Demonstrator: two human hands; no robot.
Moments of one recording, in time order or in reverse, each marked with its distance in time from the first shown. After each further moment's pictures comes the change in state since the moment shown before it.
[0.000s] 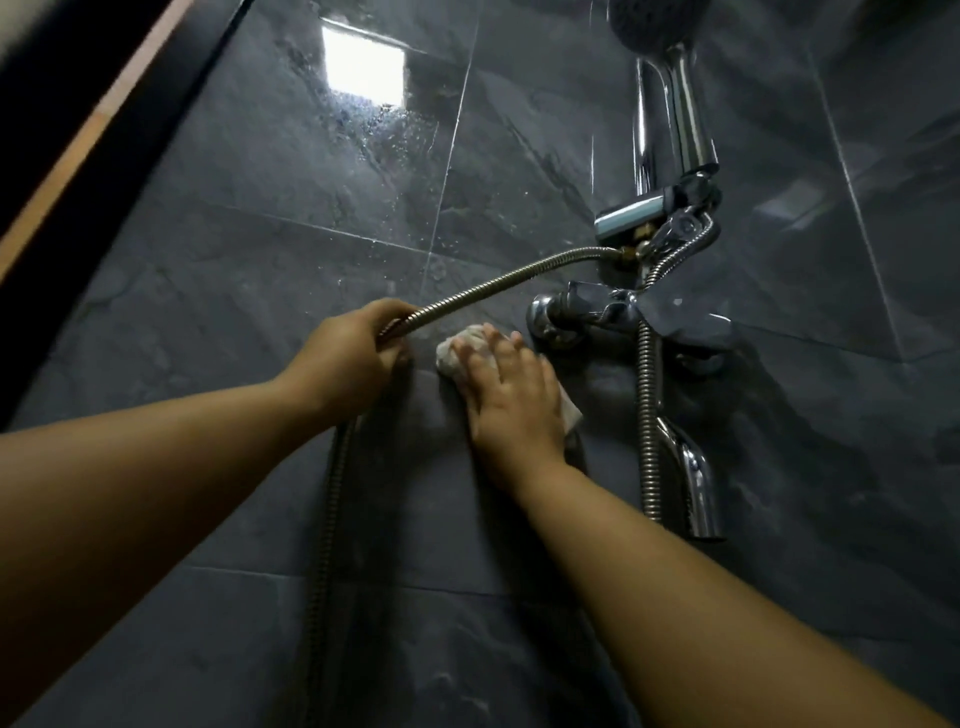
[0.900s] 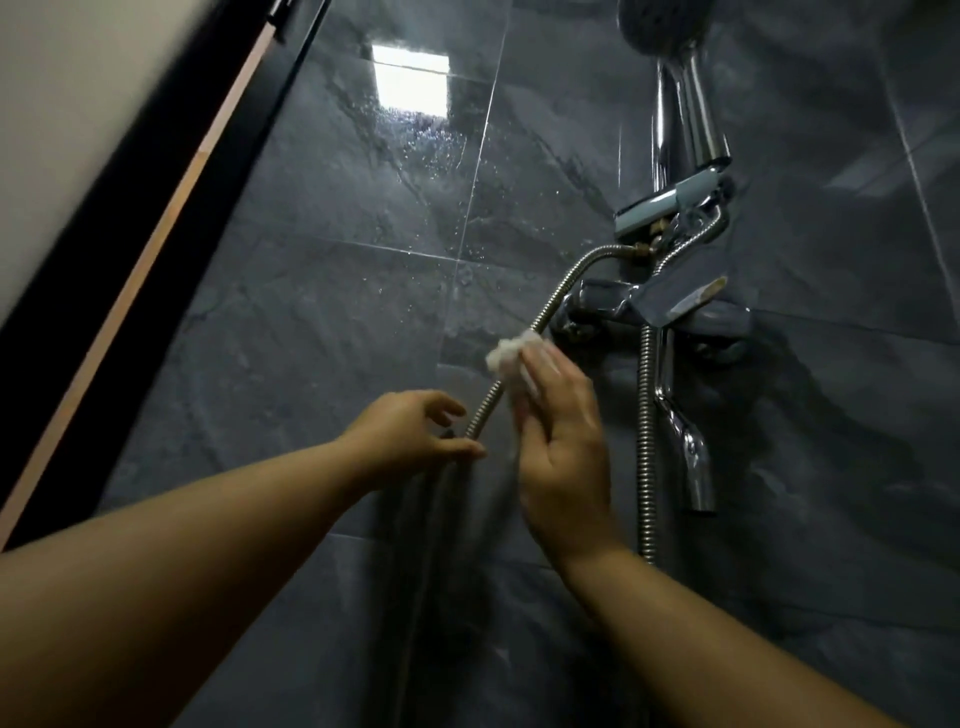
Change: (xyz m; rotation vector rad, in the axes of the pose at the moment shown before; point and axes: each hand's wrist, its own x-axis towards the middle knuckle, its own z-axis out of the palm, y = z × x) left_hand -0.051 0.013 0.019 0.203 -0.309 -0.144; right_hand -0.065 -0.030 -0.049 0.848 0.460 0.027
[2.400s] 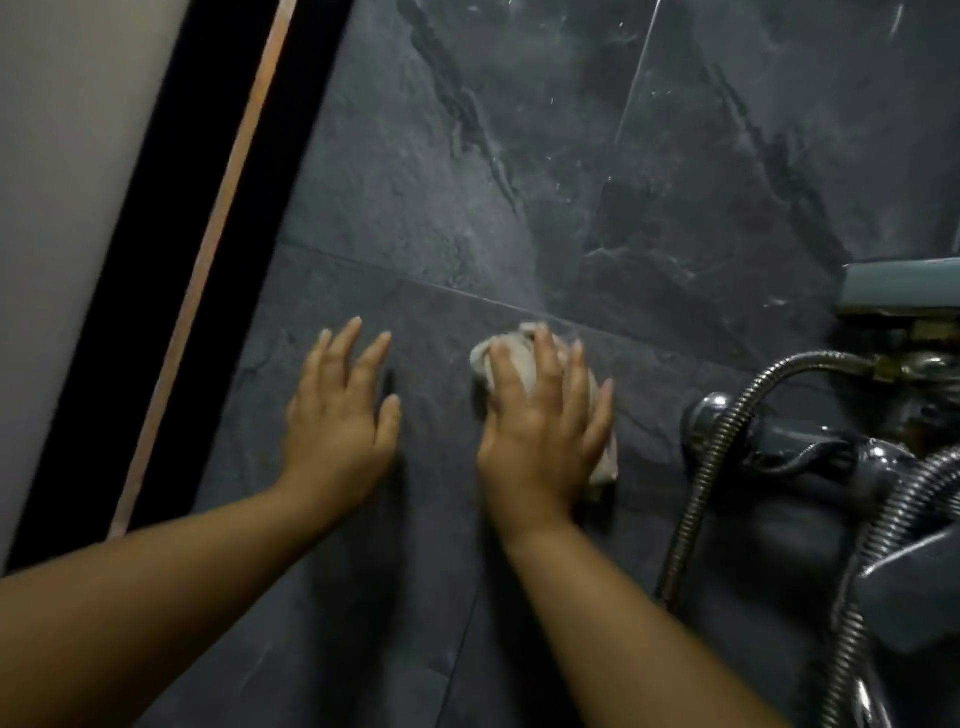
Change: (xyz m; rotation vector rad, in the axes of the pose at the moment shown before) left_hand 0.063 -0.069 -0.080 0.331 0.475 -0.272; right_hand 0.103 0.038 0.135 -0.684 -0.276 0.019
